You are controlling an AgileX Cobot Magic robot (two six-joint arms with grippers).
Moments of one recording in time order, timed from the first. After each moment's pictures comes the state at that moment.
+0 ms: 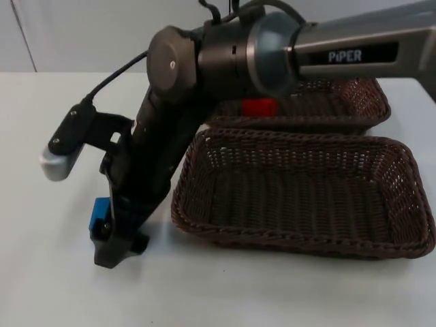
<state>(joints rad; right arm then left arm) 0.88 2.50 -2.04 0.34 0.83 -0.85 -0.40 0.48 -0.54 0.05 0.73 -0.02</state>
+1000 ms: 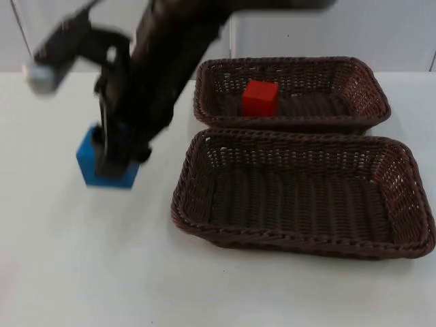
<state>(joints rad) 0.88 2.30 -2.04 0.21 0.89 -0.71 -0.40 0.48 -0.54 0.06 0.73 -0.02</state>
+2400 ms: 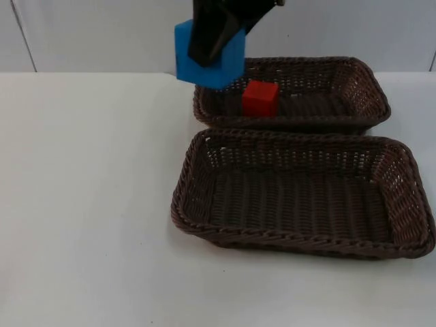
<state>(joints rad) 0.68 2.06 -2.04 0.23 1.21 -0.43 -0.40 0.48 -0.54 0.06 0.73 -0.02</state>
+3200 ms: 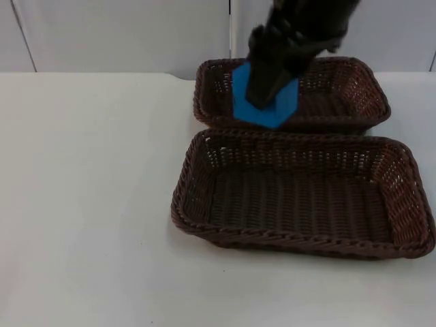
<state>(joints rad) 0.64 1.90 -1.61 0.15 0.95 -0.43 -0.40 0.47 -0.54 0.06 0.73 -0.02</state>
